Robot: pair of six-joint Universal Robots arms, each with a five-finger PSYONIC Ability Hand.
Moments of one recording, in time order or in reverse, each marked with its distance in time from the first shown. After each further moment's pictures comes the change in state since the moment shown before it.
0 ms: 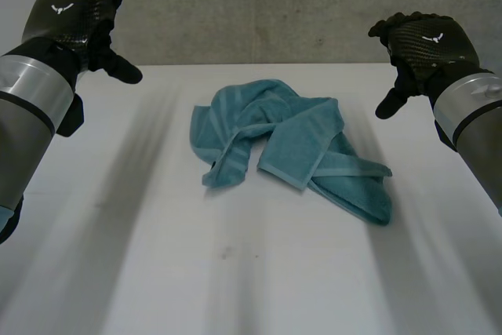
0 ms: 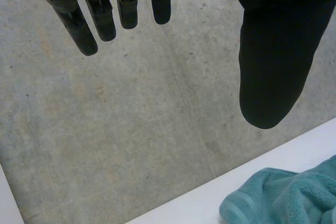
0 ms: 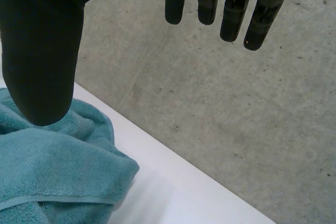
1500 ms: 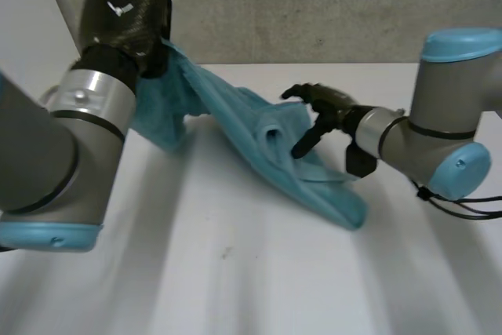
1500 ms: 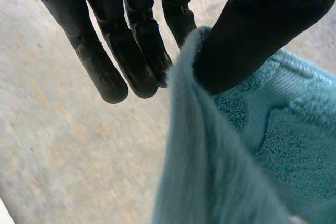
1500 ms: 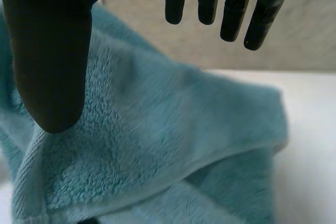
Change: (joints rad) left arm -0.207 -0.083 -0.017 0.252 -0.174 0.261; right arm 0.051 0.536 -0.454 0.243 -0.338 0.509; left_hand 0.927 0.992 0.975 0.984 0.673; right_hand 0.000 0.000 0.000 0.000 0.000
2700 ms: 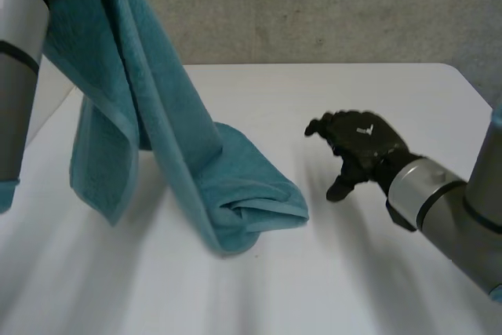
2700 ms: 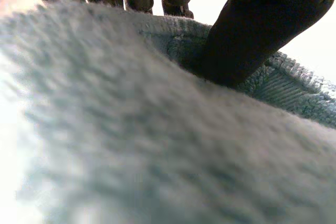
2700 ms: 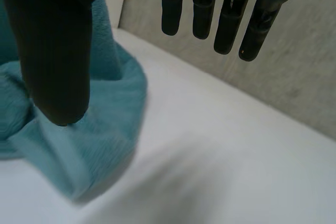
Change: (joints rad) left arm 0.078 0.185 0.077 -0.013 0.055 0.060; right arm 0.019 -0.510 0.697 -0.237 0.130 -0.440; left_hand 0.000 0.002 0.002 0.004 0.000; right_hand 0.109 0.139 0.124 0.098 0.092
